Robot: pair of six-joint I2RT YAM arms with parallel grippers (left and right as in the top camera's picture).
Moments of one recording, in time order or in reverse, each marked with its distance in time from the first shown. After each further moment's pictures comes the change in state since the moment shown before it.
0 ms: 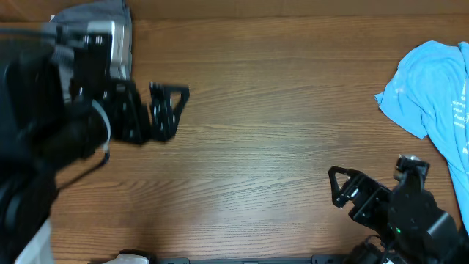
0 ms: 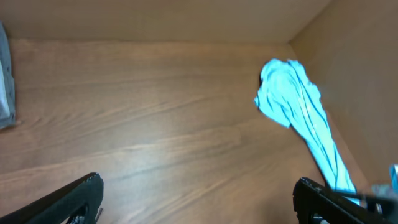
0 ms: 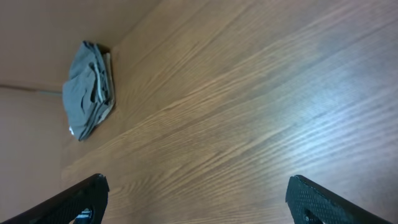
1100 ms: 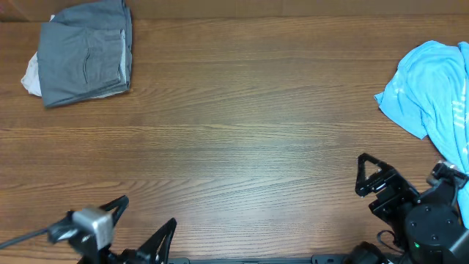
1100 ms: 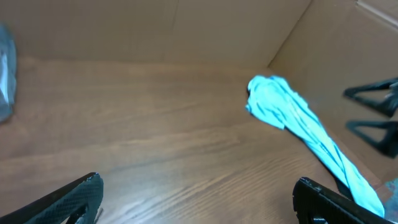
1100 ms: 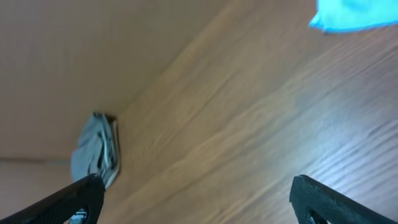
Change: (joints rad) left arm -0.008 -0.998 -1.109 0.418 -0.014 -0.041; right arm 0.000 -0.061 0.000 0.050 0.262 0.056
